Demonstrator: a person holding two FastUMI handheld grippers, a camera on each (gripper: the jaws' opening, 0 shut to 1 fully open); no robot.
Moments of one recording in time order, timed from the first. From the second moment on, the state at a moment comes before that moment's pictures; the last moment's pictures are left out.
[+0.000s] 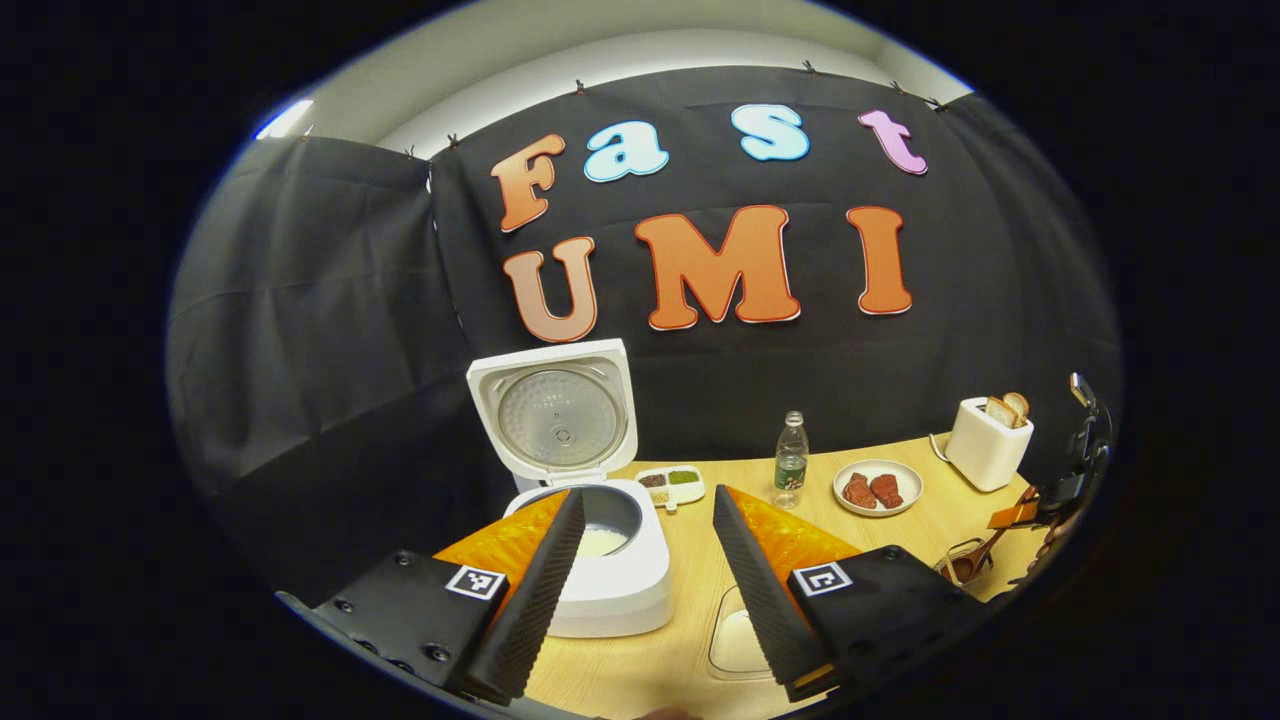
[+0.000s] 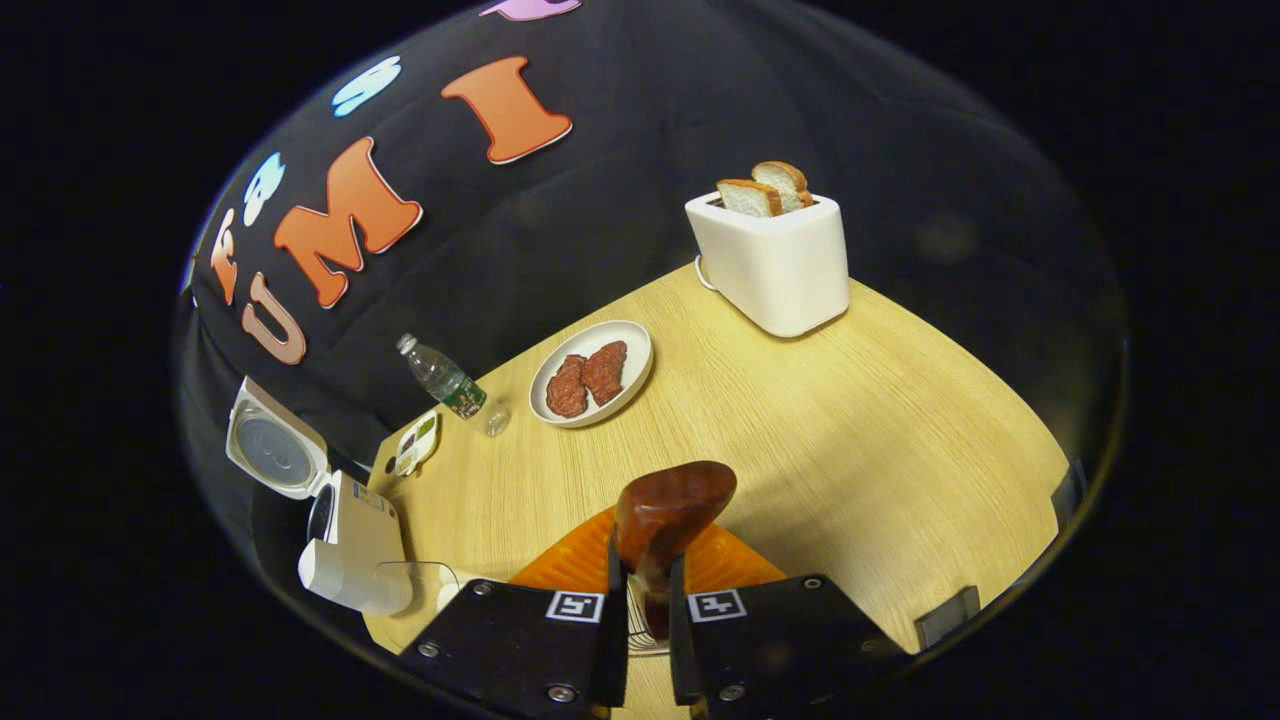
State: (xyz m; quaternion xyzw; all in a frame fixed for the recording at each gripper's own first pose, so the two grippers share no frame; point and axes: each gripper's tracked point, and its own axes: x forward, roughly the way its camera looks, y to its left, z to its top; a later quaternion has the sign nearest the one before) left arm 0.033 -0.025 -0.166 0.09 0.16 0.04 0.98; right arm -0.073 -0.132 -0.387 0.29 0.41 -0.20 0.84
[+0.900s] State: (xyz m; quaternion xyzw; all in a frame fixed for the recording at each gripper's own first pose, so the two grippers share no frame) left arm 0.044 0.049 -0.157 0.07 0.15 0.04 0.98; right arm -0.014 0.012 -0.264 0.26 0.32 -0.09 0.91
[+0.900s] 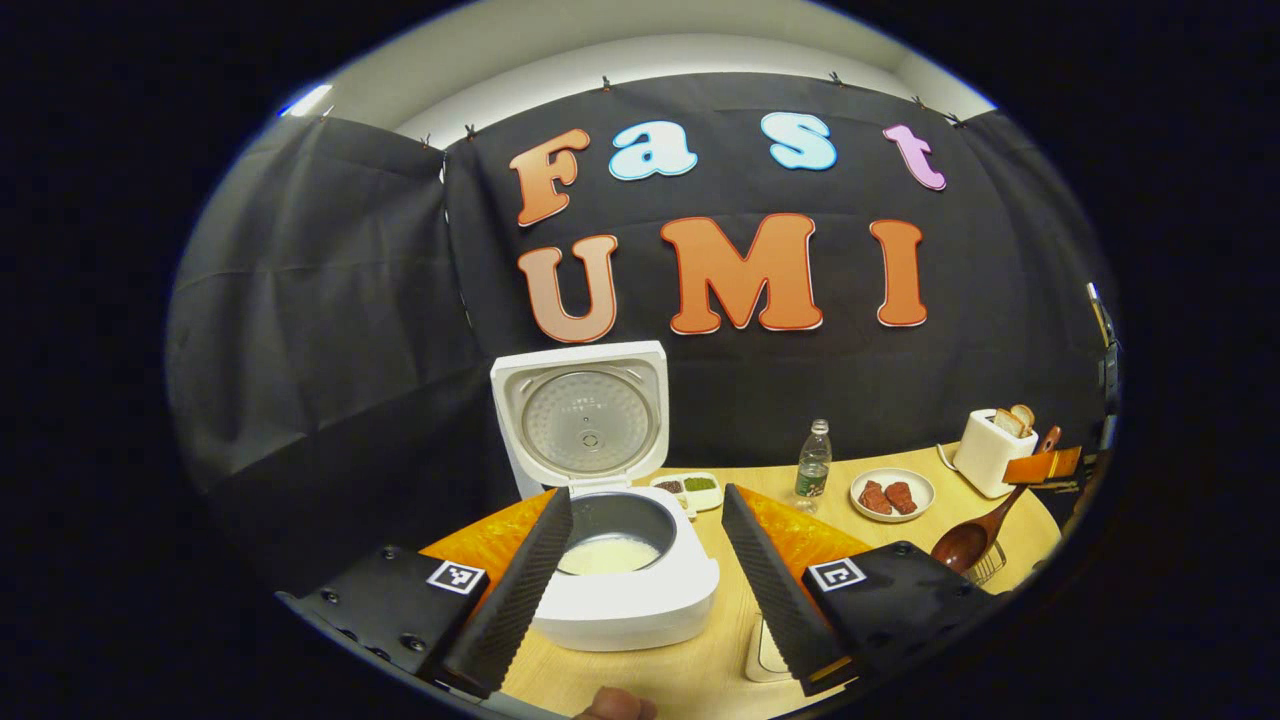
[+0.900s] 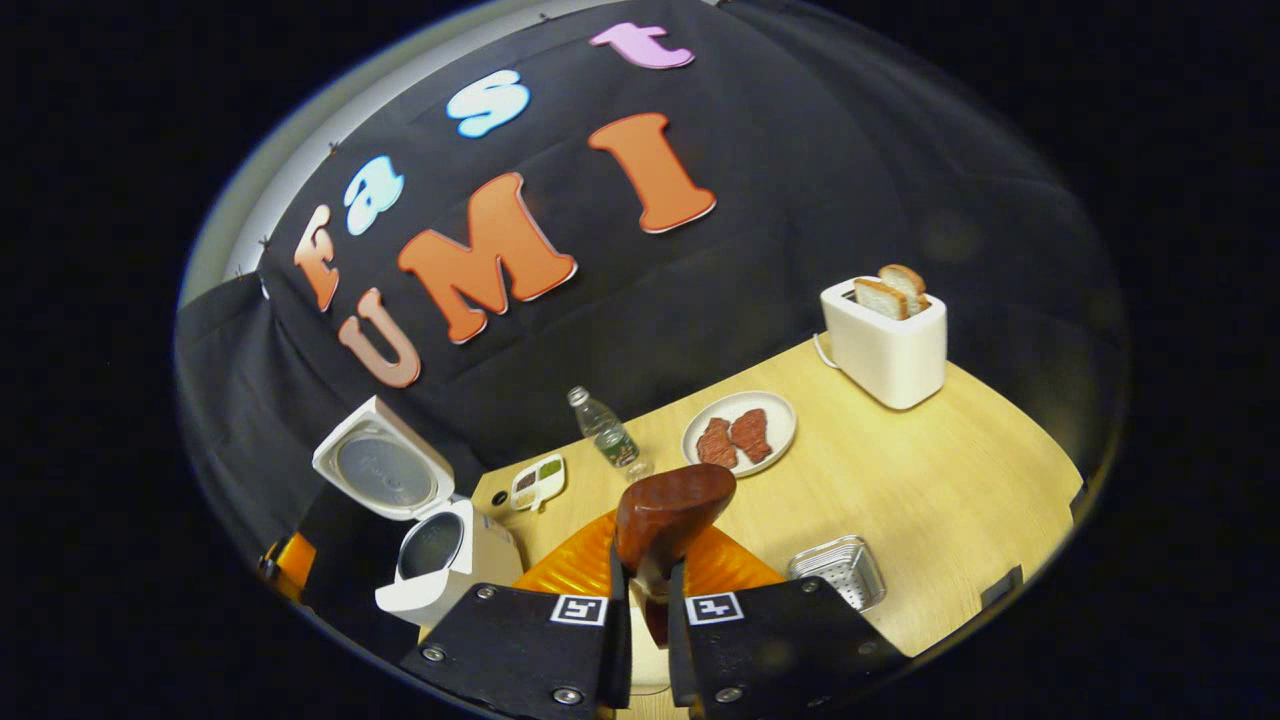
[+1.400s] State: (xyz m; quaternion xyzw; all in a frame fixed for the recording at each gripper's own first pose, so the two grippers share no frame) left arm 0.013 0.120 -0.170 0.08 0.18 0.09 0.98; right arm -0.016 0.078 -0.347 0.09 0.38 -0.05 0.92
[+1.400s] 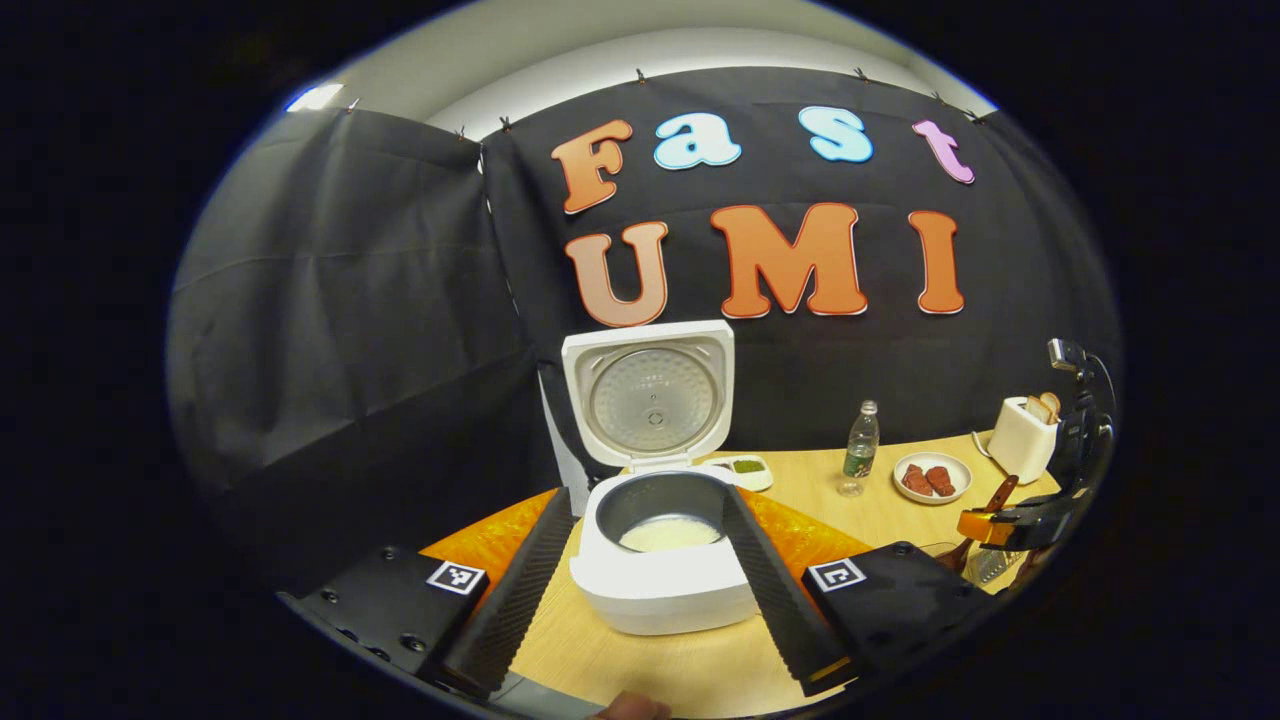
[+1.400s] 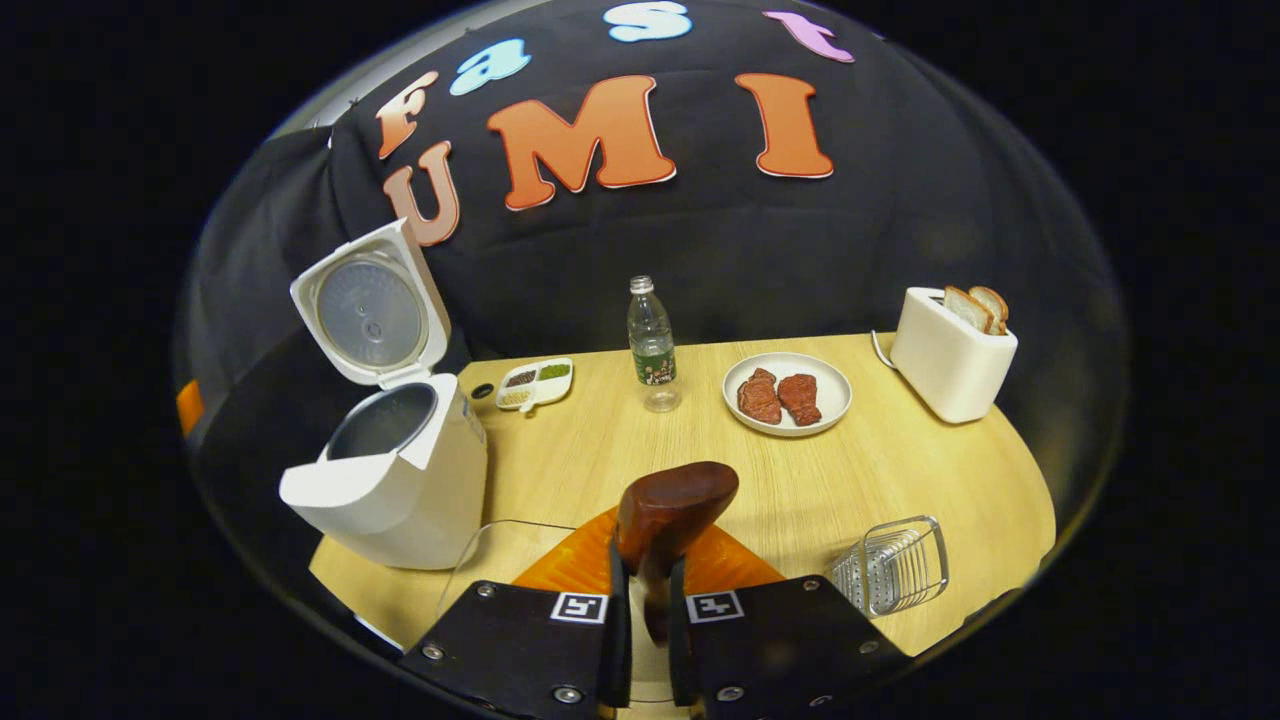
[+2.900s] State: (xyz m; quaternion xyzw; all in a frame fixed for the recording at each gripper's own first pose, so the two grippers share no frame) left arm 0.022 0.153 -0.209 0.09 0.23 0.08 0.97; right arm -0.034 0.148 -0.382 0.15 0.36 -0.09 0.91
